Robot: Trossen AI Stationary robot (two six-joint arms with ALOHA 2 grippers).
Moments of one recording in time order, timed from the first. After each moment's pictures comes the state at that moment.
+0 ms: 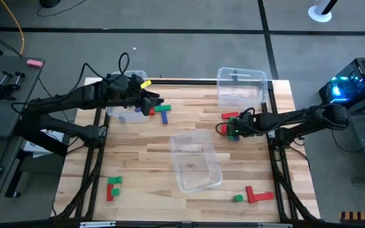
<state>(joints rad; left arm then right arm) 0.19 1.10 1.19 -0.50 -0.10 -0.59 -0.10 1.20 0.53 -0.67 0.24 1.41</state>
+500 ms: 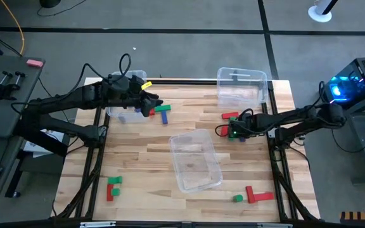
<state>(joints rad) 0.19 1.10 1.19 -0.54 -0.10 -0.59 -0.10 1.27 0.53 -0.73 0.23 1.38</state>
